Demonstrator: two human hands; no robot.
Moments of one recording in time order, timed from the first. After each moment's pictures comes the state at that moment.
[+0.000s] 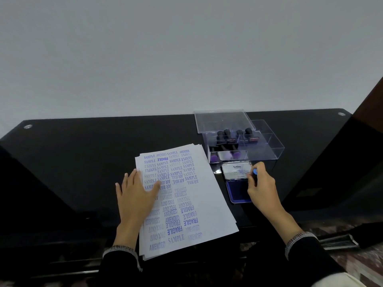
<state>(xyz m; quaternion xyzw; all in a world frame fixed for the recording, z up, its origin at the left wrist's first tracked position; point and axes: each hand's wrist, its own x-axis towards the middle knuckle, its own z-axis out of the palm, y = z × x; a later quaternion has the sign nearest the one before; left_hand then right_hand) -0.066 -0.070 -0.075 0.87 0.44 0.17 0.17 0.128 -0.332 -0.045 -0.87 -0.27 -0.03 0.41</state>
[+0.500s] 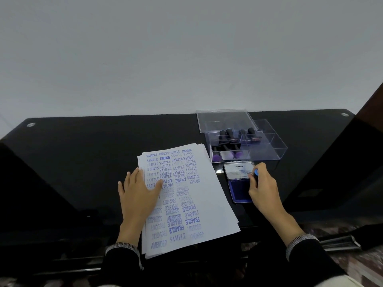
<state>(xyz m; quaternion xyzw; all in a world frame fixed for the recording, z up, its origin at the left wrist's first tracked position) -0.066 -0.071 -0.073 0.87 0.44 0.18 0.17 0.122 -0.330 -0.044 -0.88 -0.26 -0.04 0.39</state>
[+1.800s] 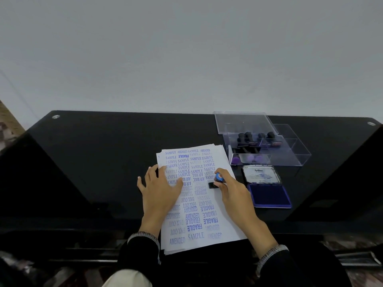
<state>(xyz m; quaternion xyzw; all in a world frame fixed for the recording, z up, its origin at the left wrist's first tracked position) -0.064 -0.074 -0.066 0.87 0.42 0.19 0.17 0.050 -0.246 -0.045 -0.85 -0.38 0.04 0.36</state>
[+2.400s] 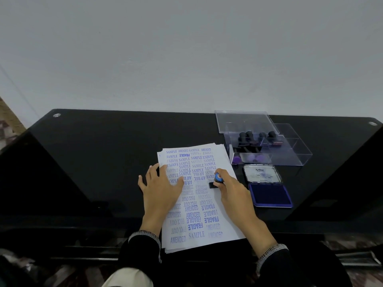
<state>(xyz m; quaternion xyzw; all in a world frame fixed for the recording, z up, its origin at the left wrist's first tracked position) -0.064 -0.073 -0.067 0.87 0.42 0.18 0.16 0.050 -0.242 -0.051 -0.87 -0.39 0.01 0.30</state>
